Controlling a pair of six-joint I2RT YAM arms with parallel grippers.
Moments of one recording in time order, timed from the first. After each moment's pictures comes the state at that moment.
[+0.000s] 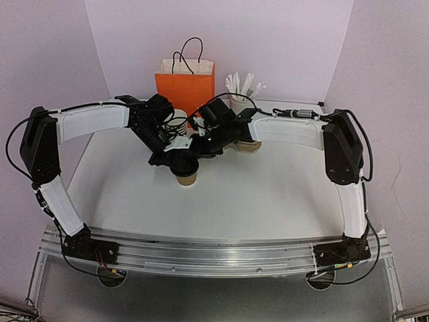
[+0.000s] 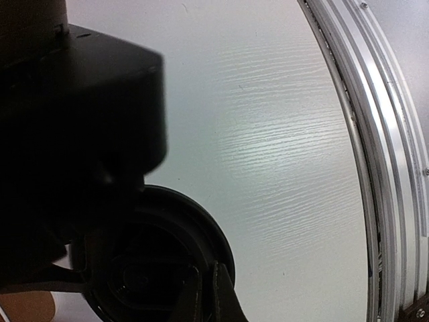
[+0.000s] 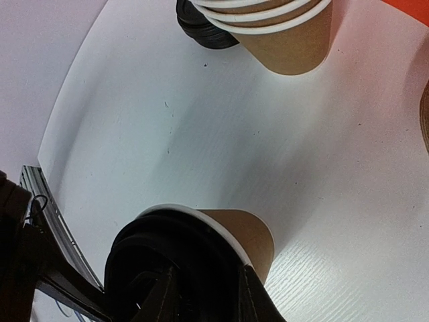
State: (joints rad) left arm -0.68 1.76 1.34 -0.87 0.52 1.07; right arm 0.93 2.18 1.76 -0.45 -0.24 0.55
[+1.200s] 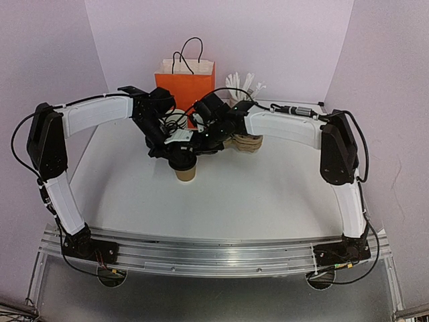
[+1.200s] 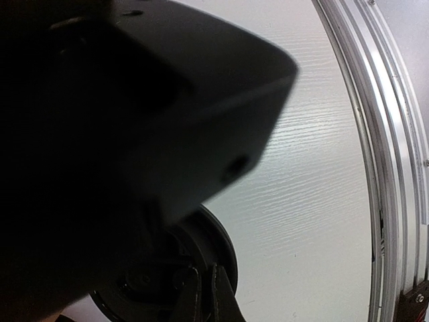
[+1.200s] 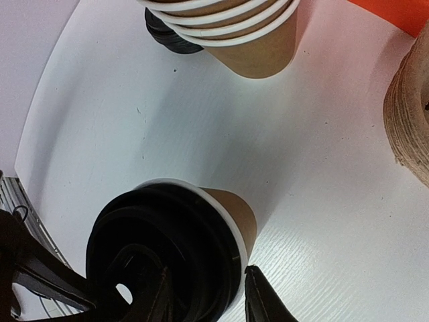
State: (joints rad) left arm -0.65 1.83 1.48 -0.99 0.49 1.10; right arm 0.94 2.22 1.92 -0.63 -0.15 0.55
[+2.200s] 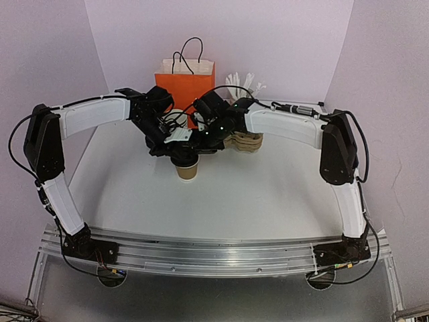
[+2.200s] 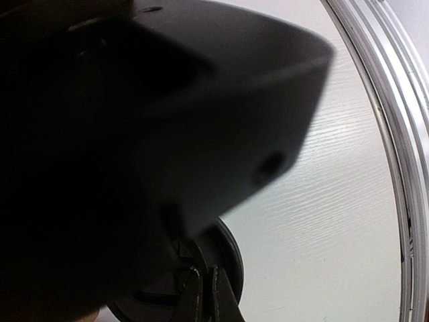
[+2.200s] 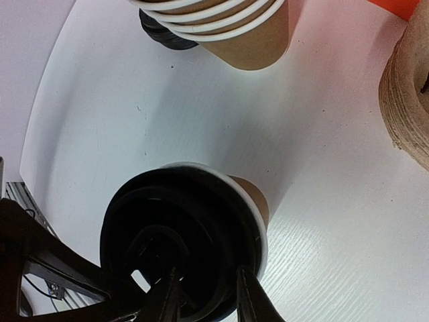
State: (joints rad) left arm -0.64 1.80 1.44 -0.89 0.50 1.16; right arm 0.94 2.23 1.96 -0.68 -0.16 0.60
